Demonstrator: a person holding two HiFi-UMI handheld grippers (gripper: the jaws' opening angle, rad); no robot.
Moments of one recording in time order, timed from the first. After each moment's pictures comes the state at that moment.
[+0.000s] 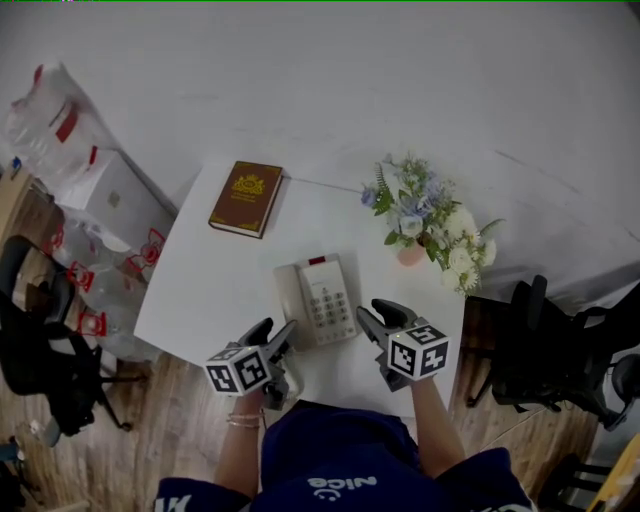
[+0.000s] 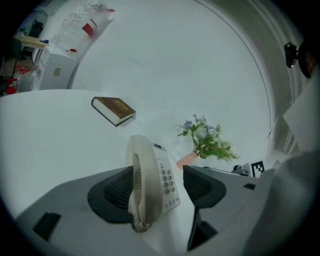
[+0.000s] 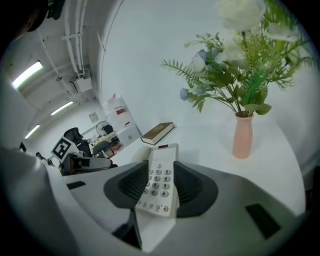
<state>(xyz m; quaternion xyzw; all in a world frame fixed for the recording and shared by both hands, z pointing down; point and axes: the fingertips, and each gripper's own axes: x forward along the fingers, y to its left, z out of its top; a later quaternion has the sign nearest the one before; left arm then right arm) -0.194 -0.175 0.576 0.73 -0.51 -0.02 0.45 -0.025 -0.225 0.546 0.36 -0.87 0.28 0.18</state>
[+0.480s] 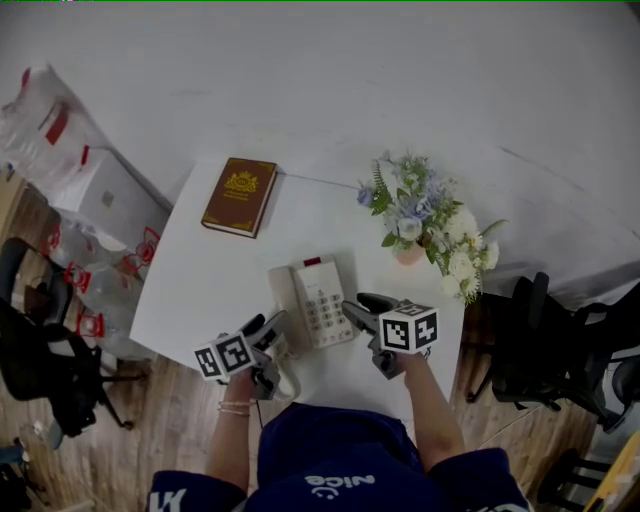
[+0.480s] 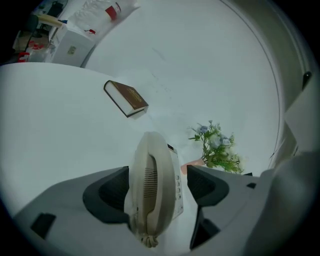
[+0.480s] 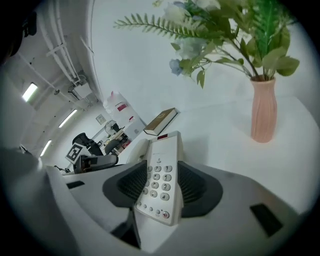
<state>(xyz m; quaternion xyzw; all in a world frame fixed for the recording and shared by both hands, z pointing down) -0.209 -0.202 0.606 0.69 -0.49 -0.06 0.52 -0.046 -0.250 0.589 0.29 -0.86 0.38 0.19</state>
